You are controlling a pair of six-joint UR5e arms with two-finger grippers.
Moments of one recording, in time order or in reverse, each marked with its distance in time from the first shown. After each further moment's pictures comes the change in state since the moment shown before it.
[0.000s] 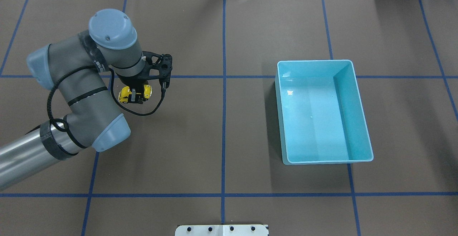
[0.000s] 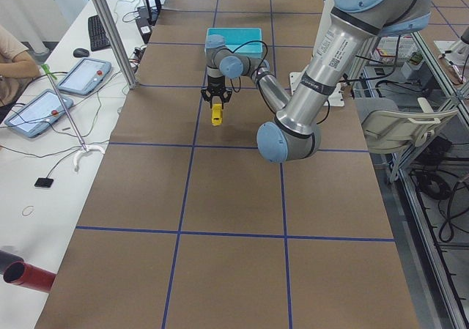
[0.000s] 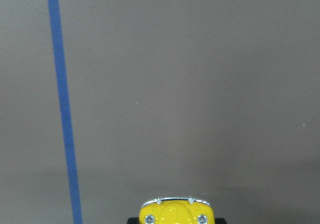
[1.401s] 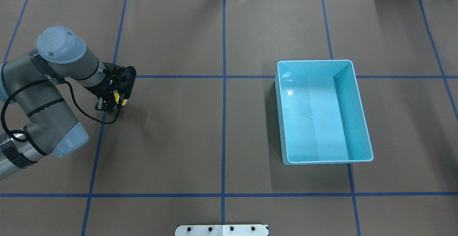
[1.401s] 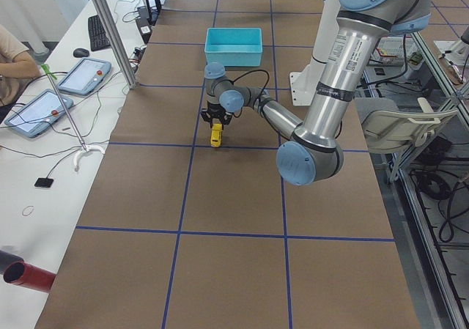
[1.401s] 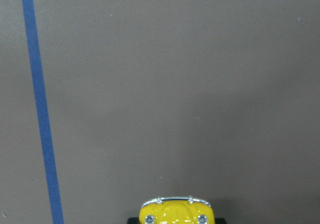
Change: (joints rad) left arm -0.033 0.210 0.024 -0.325 -0.054 0.106; right arm 0.000 0.000 0.000 0.000 0.000 0.002
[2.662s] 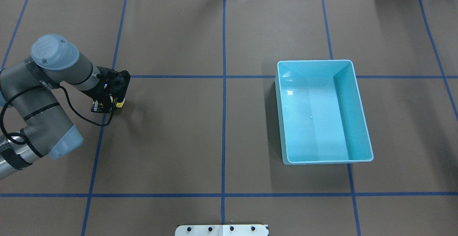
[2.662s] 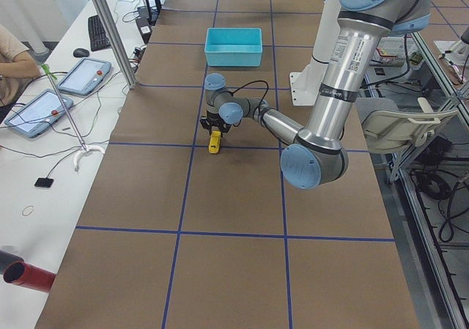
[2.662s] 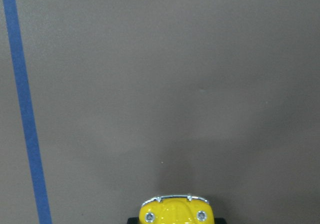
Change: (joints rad) left arm -0.002 0.039 0.050 -0.119 0.000 0.013; right arm 0.000 -0.001 -0.001 0.000 -0.002 -0.002
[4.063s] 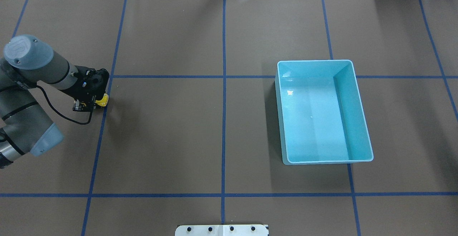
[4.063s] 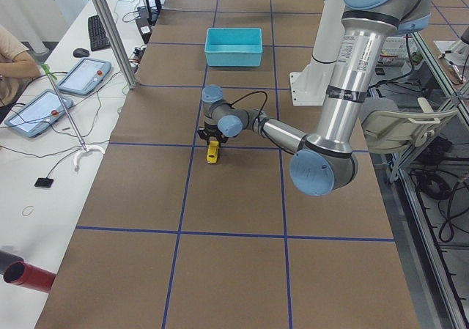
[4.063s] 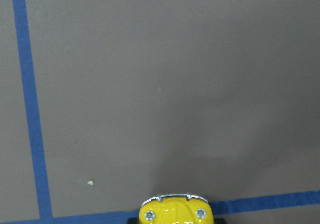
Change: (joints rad) left arm -0.058 0.072 0.047 -0.116 -0.046 0.000; right arm 0.001 -0.001 0.004 0.000 0.001 -0.006
